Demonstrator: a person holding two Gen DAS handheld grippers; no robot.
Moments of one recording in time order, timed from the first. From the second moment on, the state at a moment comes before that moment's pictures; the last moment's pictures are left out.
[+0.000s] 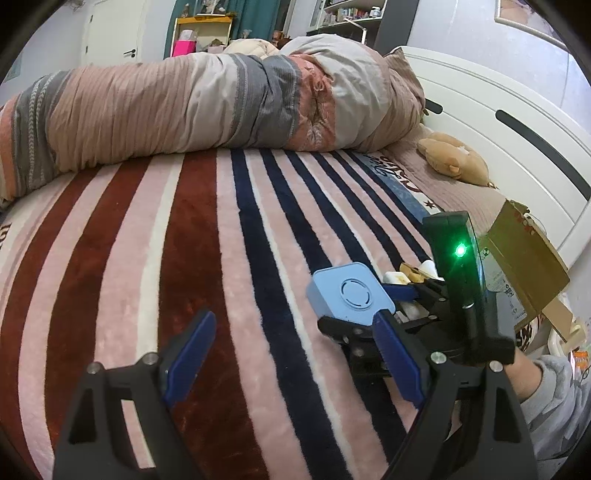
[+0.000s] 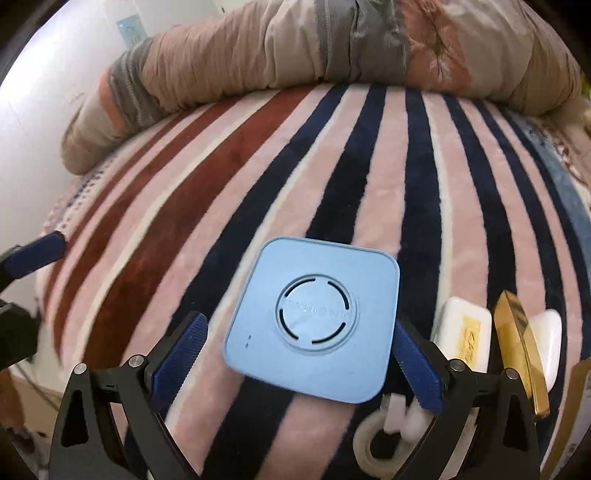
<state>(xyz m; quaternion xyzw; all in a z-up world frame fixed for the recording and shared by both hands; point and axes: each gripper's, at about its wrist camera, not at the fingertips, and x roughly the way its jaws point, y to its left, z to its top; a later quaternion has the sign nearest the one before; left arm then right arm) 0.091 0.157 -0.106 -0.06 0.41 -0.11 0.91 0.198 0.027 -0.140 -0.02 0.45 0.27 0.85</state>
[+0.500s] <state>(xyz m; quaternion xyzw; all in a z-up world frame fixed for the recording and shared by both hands) 0.073 0.079 -0.038 -0.11 0.37 -0.28 0.88 0.073 -0.053 -0.027 -0.02 0.24 0.40 0.88</state>
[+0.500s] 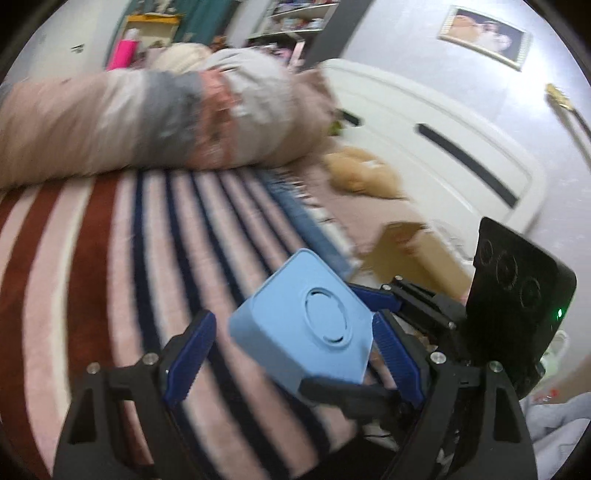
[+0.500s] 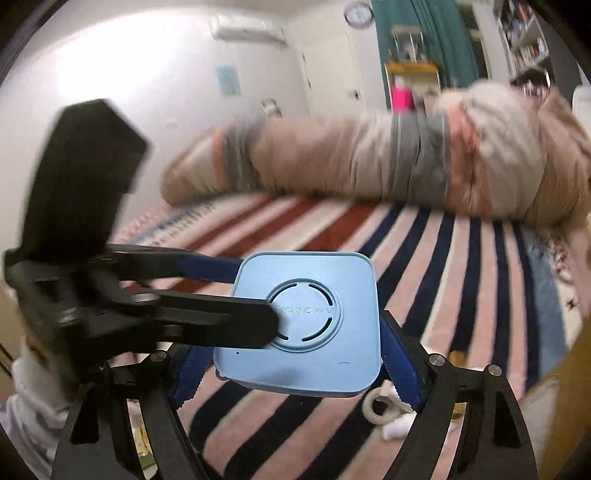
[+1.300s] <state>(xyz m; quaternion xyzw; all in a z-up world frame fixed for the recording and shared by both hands) 0.113 -0.216 -0.027 0.03 0.43 -0.37 0.82 0.062 -0.296 -0.030 0.06 0.28 0.25 0.92</state>
